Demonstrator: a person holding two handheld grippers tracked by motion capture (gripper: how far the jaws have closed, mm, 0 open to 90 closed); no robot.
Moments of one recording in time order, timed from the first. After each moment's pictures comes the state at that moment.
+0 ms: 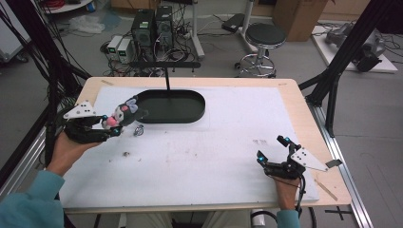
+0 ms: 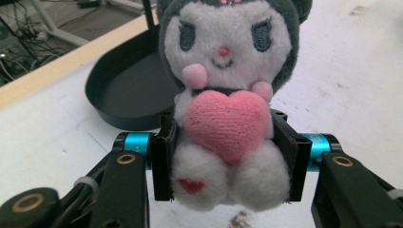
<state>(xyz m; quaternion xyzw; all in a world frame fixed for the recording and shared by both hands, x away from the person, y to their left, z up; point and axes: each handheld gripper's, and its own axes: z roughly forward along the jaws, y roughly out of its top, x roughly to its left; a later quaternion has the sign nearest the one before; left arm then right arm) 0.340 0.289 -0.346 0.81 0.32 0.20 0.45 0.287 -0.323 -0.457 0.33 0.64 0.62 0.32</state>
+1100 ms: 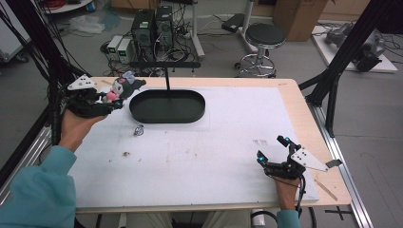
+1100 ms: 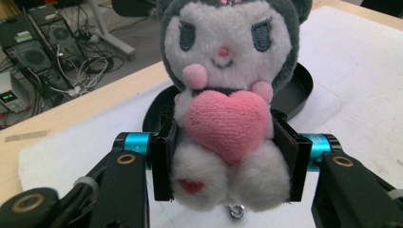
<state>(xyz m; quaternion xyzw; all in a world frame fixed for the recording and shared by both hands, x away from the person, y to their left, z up) 0.388 0.280 -0.309 0.76 0.39 0.24 0.45 0.287 -0.324 -0.457 0.33 0.64 0.62 0.31</state>
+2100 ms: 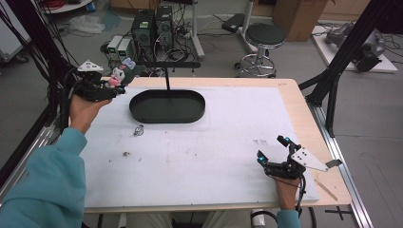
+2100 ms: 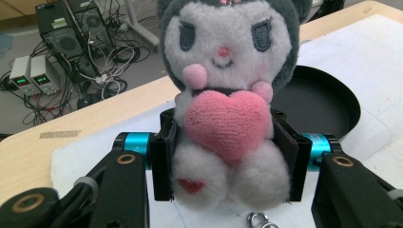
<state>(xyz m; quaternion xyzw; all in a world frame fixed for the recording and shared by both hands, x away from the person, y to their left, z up) 0.427 0.272 -0.295 0.75 0.44 0.26 0.42 0.287 -0.324 -0.457 0.34 0.64 0.62 0.31</state>
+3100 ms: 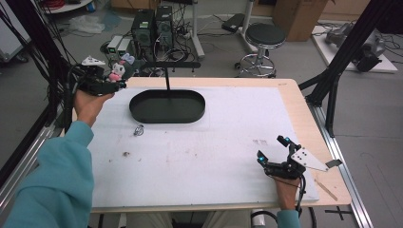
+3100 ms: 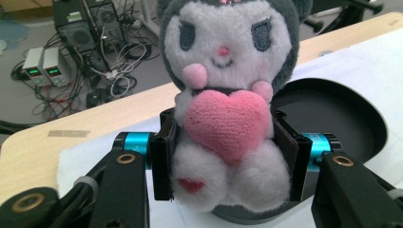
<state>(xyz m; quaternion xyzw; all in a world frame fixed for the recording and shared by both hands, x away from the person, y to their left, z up) 0.449 0.272 -0.299 0.73 0.48 0.27 0.41 0.287 -0.324 -0.457 0.34 0.64 0.62 0.31</state>
